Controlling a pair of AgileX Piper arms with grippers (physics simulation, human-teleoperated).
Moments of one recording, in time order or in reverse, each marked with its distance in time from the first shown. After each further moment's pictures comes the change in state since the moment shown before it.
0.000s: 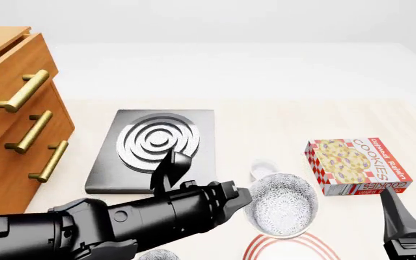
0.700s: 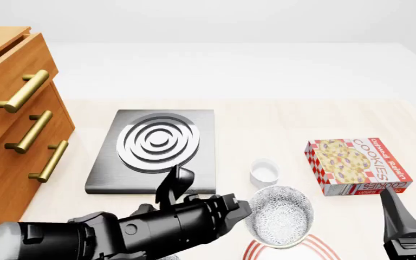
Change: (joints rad) left arm -0.006 0.089 0.060 -0.128 -0.055; right arm 0.000 0.000 0.000 0.000 0.000
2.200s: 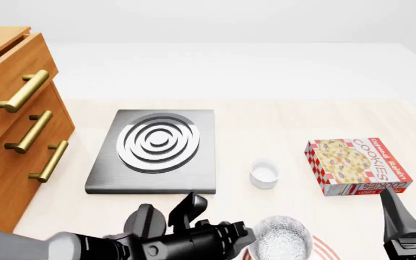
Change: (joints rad) left arm -0.044 0.199 0.037 -0.143 -0.052; right arm 0.000 0.000 0.000 0.000 0.000
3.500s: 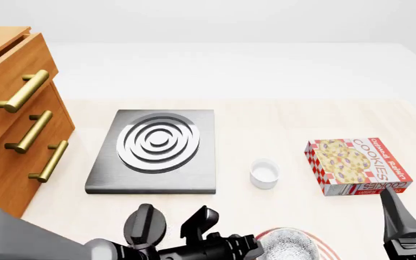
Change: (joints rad) left arm -0.035 0.157 -0.027 -0.111 -0.038; right arm 0.001 0.001 -0.001 0.000 0.000
